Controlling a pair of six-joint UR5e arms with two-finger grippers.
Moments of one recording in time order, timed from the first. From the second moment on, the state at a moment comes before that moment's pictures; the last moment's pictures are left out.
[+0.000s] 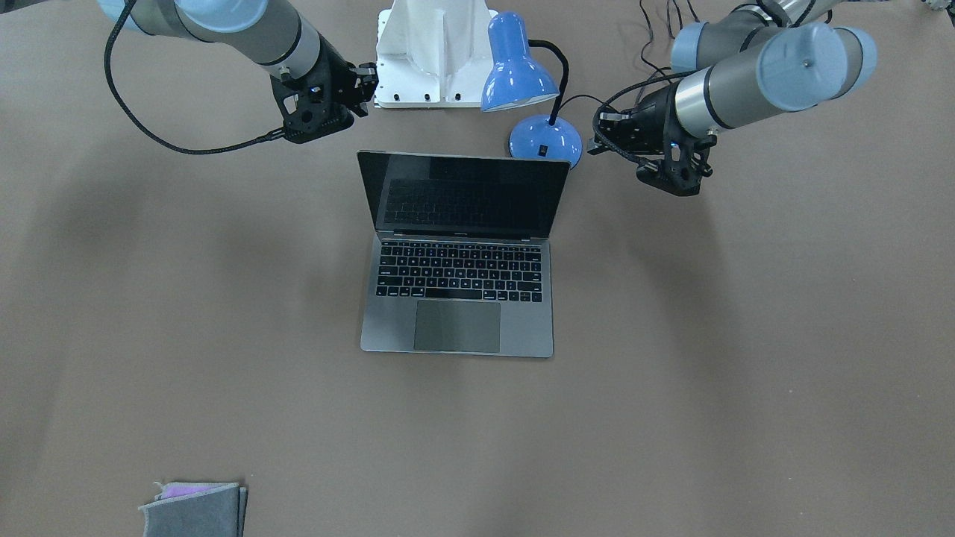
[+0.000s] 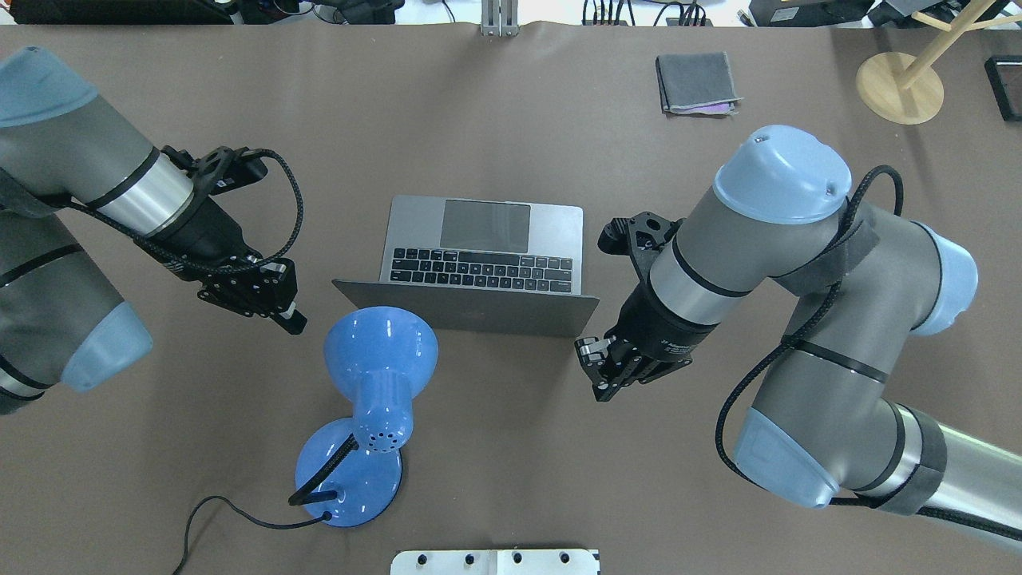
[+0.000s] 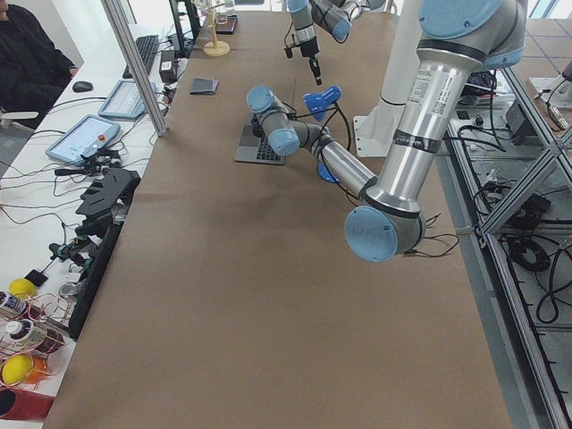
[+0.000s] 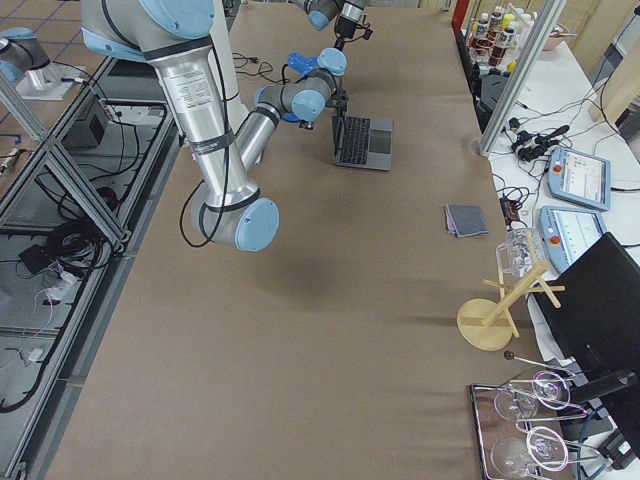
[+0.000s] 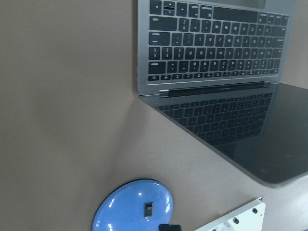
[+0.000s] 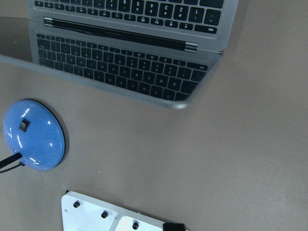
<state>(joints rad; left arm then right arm) -0.82 -1.90 -1.85 -1.91 -2.66 -1.06 0.59 -1.11 2.01 -1.59 2.37 1.09</state>
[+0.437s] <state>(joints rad) -0.78 -1.92 -1.84 -1.93 -2.64 -1.11 0.62 -1.04 1.93 -1.57 2.34 1.09</state>
